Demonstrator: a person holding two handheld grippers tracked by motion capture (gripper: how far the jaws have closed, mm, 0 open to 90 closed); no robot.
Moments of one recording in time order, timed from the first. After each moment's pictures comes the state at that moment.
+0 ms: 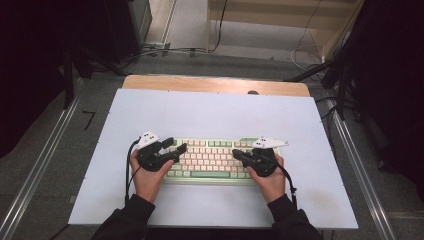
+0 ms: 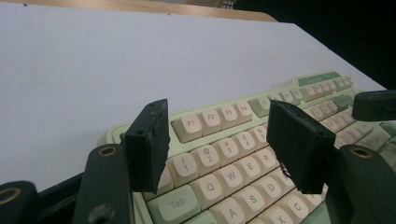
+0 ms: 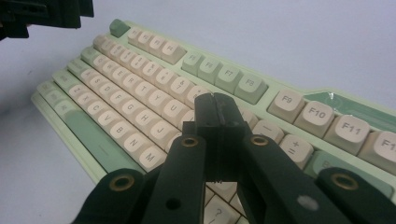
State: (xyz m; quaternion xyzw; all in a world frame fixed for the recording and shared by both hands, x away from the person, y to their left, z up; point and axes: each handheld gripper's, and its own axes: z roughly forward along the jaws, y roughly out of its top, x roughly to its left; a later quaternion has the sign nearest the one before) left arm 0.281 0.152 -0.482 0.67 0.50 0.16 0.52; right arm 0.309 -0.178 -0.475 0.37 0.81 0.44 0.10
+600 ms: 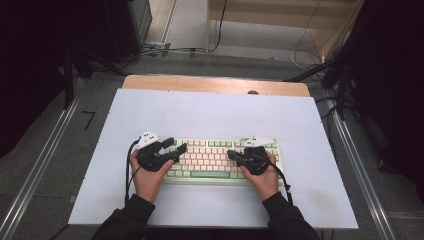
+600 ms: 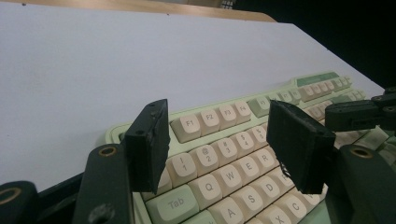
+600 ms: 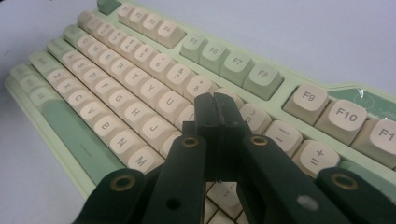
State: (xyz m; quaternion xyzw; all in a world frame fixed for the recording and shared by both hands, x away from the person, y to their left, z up) left arm 0.281 0.152 -0.482 0.67 0.50 0.16 0.52; right arm 0.318 -0.161 -0.486 0.37 0.83 0.41 0.10
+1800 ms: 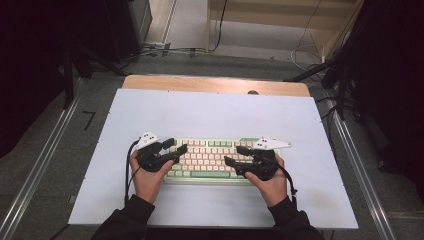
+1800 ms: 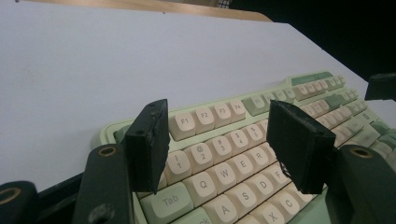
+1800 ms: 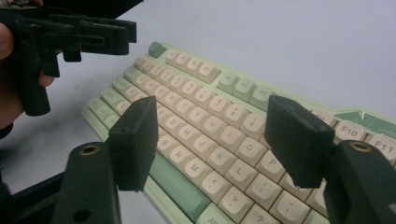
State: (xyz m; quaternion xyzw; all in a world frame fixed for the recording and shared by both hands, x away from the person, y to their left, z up) left arm 0.279 0.152 -0.481 0.67 0.50 0.15 0.52; right arm 0.293 -0.174 -0.456 0.36 0.80 0.48 0.07
